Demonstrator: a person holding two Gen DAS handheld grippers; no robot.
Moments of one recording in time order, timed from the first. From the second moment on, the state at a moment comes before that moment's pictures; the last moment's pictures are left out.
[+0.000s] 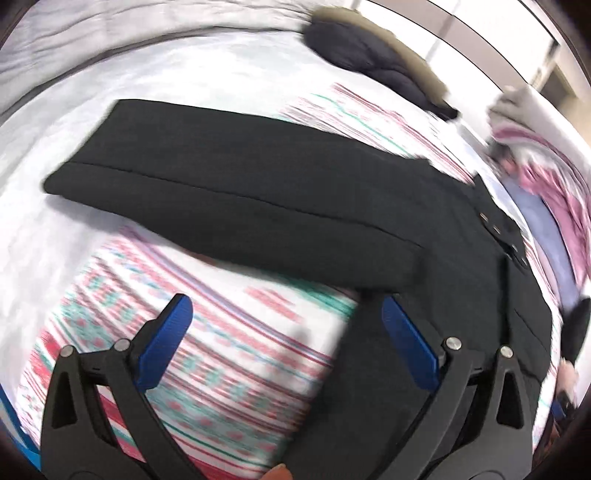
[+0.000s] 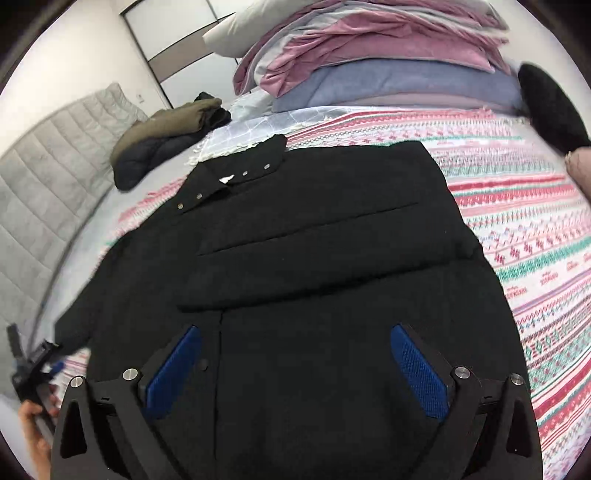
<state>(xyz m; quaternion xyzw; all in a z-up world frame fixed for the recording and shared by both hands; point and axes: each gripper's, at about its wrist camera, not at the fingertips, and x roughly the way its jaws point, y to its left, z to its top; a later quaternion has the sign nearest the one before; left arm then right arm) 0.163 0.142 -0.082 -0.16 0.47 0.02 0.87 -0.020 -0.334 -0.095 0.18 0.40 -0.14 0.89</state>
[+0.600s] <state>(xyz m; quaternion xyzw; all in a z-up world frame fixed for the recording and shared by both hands) 0.193 0.284 -0.124 -0.34 0.36 0.10 0.86 0.004 -0.312 -0.122 0.17 0.43 -0.10 0.88</state>
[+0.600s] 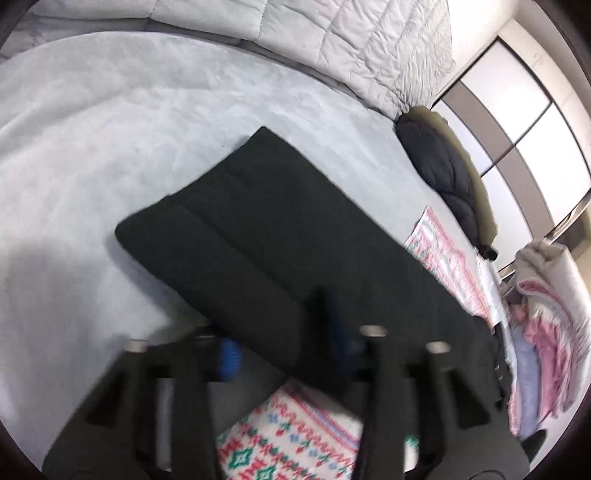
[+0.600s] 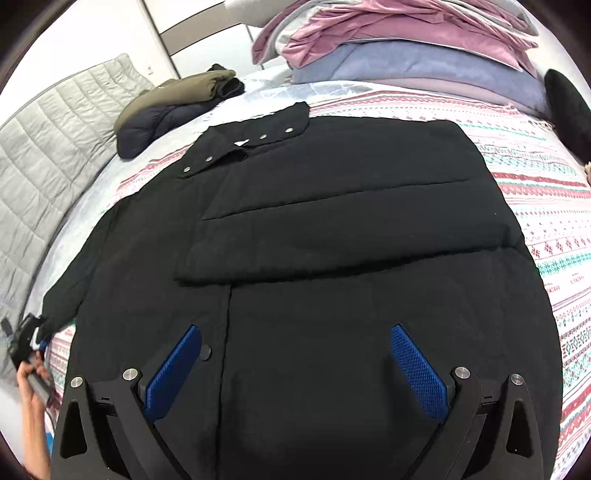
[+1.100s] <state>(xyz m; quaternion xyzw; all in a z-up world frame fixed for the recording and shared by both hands) 0.173 0.147 0.060 -0.28 0.19 -0.10 0.93 0.000 -0.323 -0.104 0.16 0.40 -0.10 0.90</state>
